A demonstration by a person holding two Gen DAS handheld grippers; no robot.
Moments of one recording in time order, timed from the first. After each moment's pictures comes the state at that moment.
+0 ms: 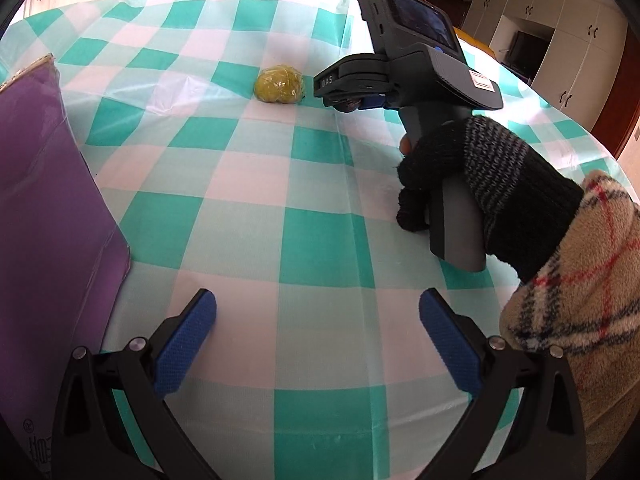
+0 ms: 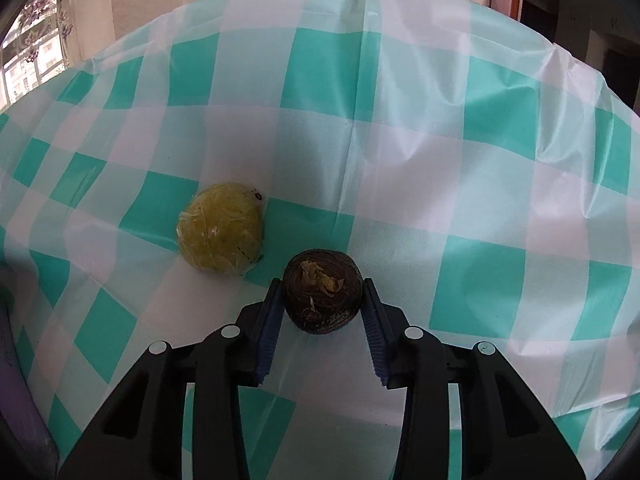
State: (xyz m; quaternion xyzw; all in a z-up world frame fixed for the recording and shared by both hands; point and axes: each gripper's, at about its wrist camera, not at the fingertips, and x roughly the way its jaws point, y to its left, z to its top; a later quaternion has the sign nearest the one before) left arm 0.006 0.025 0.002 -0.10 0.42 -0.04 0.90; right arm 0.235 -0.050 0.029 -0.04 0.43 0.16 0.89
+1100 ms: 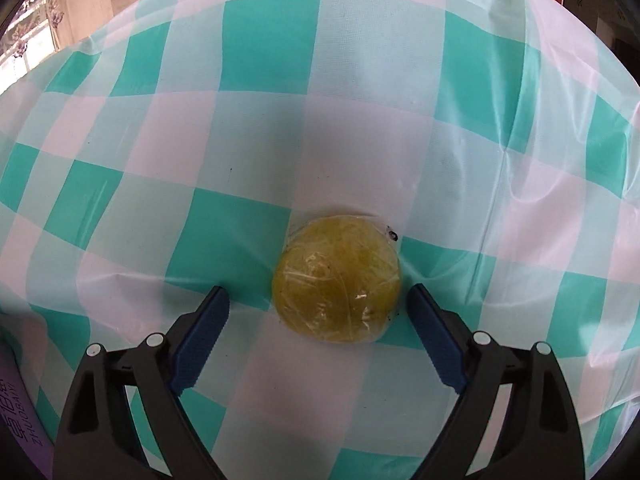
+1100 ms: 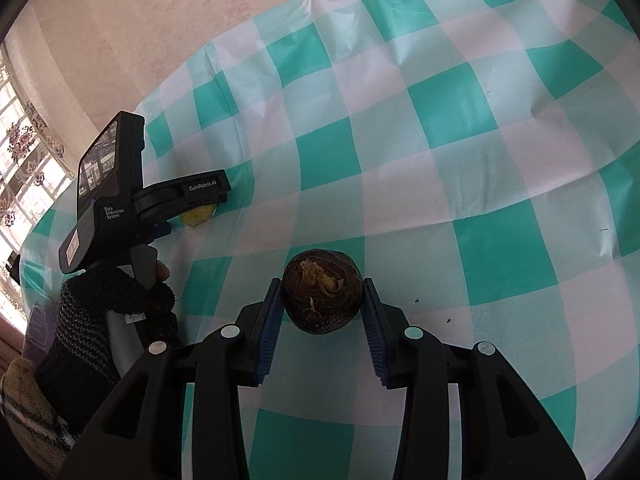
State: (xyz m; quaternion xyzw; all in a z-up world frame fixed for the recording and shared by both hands) left arm 0.279 0.044 0.007 -0.07 0.44 0.15 0.88; right arm 0.141 -0.169 0.029 0.16 0.43 0.15 0.88
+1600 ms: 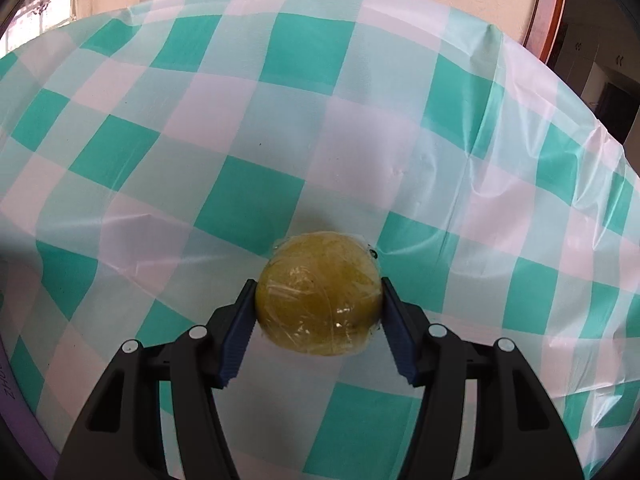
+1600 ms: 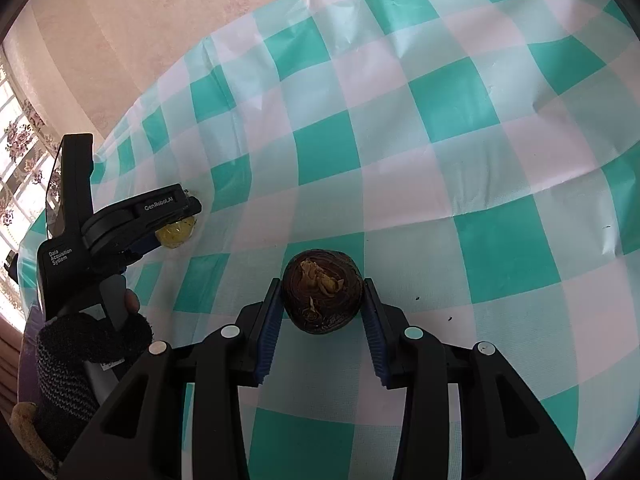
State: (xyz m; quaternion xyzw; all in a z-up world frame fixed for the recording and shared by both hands) left arm 0.222 0.051 0.025 -0.14 0.40 0.13 0.90; right arm 0.146 -0.169 0.025 0.16 0.44 0.15 0.87
